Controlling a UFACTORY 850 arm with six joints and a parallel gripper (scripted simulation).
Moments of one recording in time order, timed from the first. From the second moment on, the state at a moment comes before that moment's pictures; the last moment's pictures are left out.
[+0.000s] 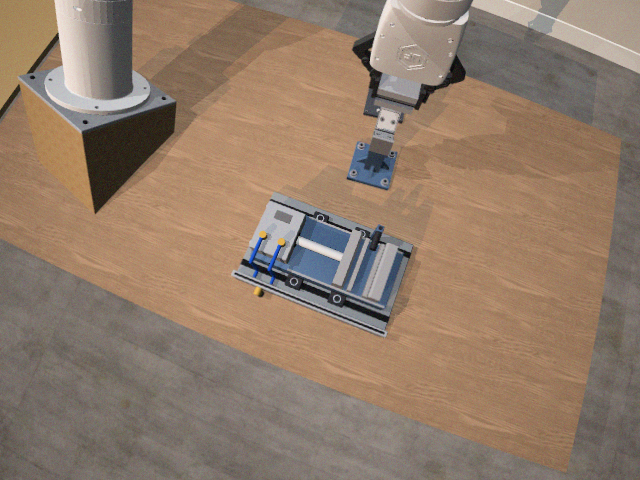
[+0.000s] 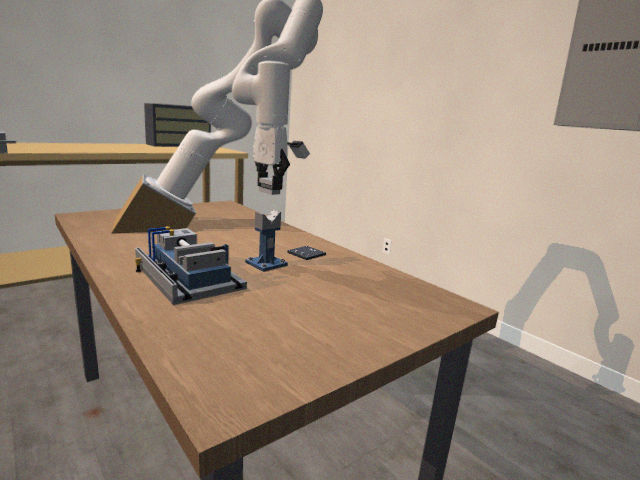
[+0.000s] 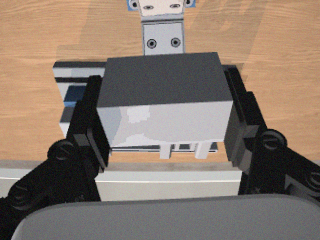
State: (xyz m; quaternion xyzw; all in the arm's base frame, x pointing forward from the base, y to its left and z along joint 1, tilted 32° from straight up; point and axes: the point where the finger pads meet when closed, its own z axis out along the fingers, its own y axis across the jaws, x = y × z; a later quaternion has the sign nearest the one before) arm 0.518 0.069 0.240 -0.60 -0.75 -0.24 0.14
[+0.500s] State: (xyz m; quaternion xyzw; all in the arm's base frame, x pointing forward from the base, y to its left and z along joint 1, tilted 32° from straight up) arm 0.518 0.070 0.240 -0.60 -0.75 -0.24 0.14
